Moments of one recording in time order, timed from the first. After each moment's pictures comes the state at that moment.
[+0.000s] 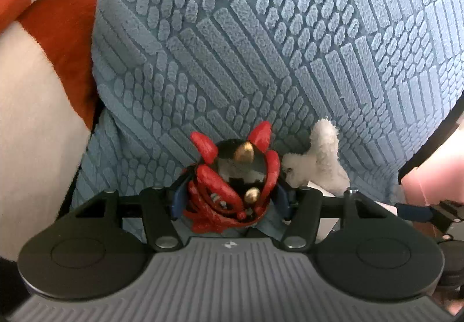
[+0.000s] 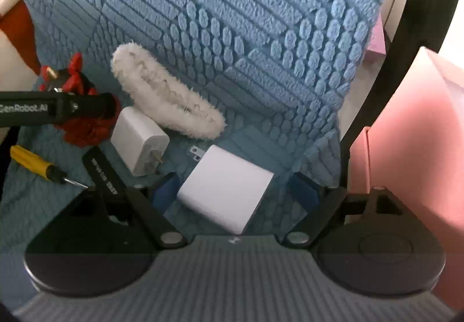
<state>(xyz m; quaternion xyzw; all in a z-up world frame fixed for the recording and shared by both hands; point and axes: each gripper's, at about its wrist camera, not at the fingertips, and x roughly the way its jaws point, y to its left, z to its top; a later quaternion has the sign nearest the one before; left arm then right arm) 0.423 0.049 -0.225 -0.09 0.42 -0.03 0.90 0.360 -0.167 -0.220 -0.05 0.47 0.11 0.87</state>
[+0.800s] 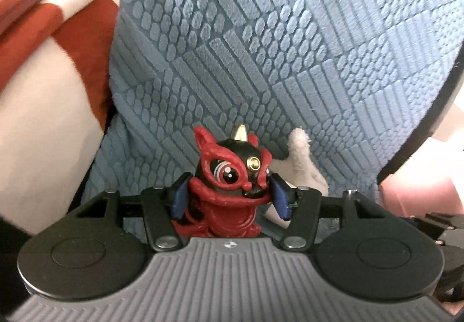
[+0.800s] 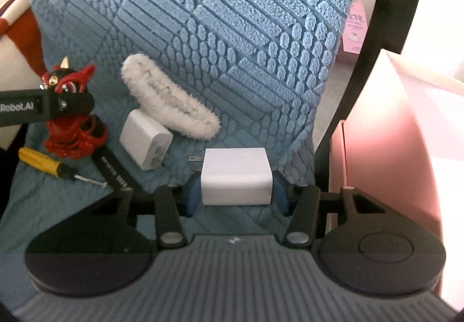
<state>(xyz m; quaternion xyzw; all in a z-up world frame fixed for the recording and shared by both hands) 0.369 0.047 -0.200 -0.11 0.39 -0.04 0.91 0.331 -0.167 -0.210 -0.04 0.45 0.09 0.89</state>
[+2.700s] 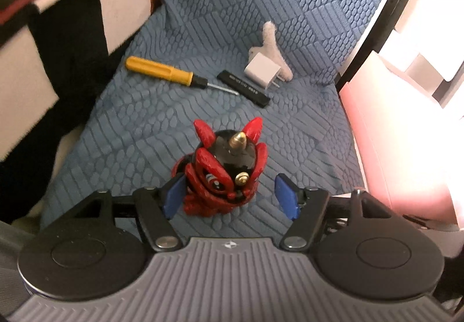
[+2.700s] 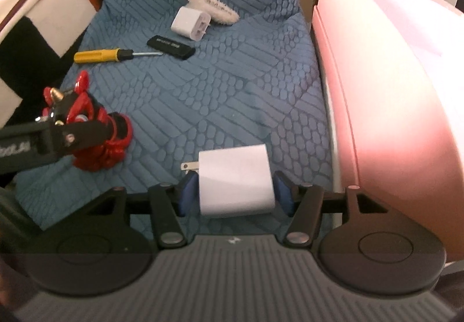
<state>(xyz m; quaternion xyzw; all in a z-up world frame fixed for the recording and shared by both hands) 0.172 0.029 -0.215 -0.15 0.43 -0.03 0.89 0.165 -0.163 -0.204 -0.01 0.49 0.06 0.87</state>
